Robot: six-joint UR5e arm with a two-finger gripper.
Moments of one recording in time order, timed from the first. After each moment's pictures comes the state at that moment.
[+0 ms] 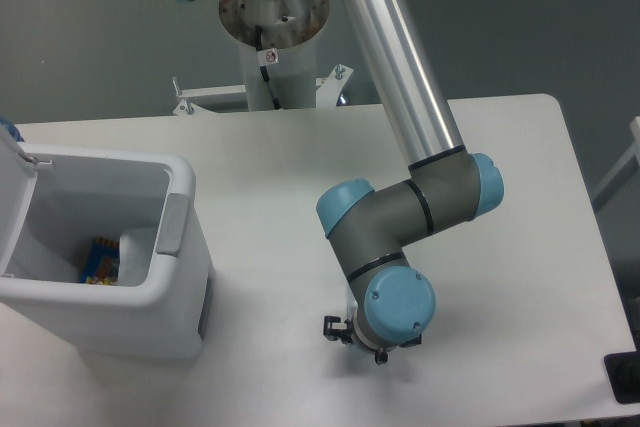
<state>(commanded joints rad) 2.38 -2.36 -1.19 -1.29 1.56 0.49</state>
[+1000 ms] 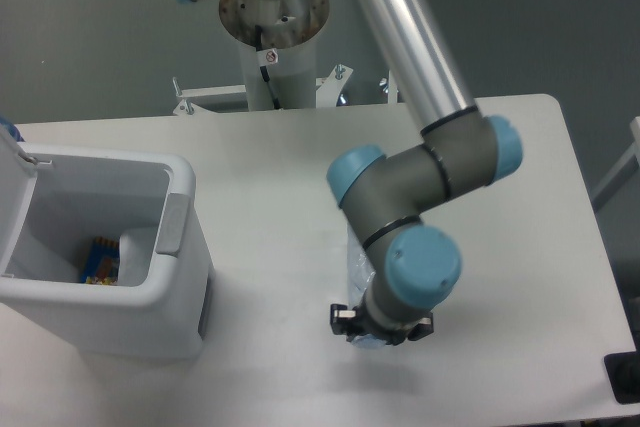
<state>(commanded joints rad) 2.46 -2.21 -1.17 -1.29 1.36 0.50</state>
